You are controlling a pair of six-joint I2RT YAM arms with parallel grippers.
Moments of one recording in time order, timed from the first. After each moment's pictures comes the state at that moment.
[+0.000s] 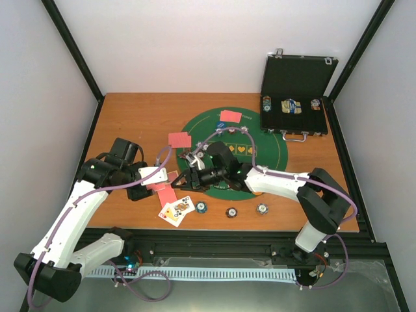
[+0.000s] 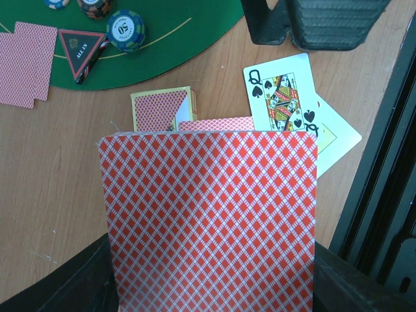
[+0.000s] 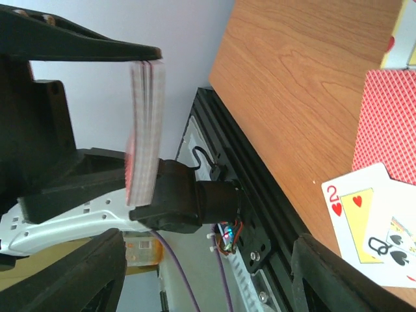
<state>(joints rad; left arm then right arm) -0.35 0.96 1.04 -1.23 0.19 0.92 0.89 1.65 0.98 0.16 -0.80 0.93</state>
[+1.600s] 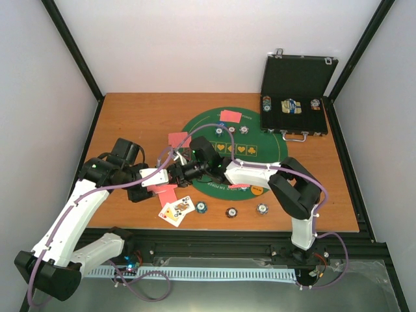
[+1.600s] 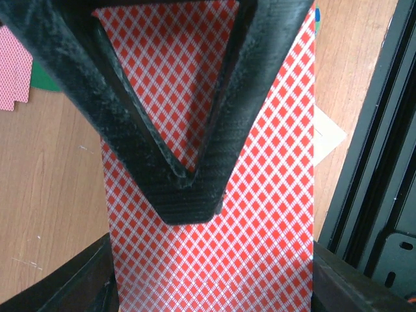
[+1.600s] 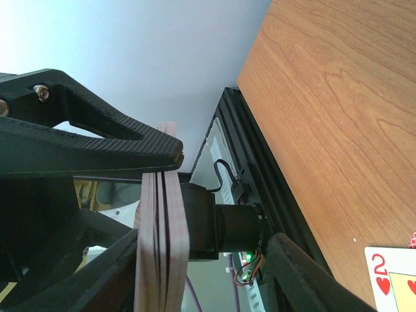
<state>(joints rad) -0.35 0.97 1.04 -1.25 0.21 0.92 0.92 1.91 1.20 0.27 -0.90 0.97</state>
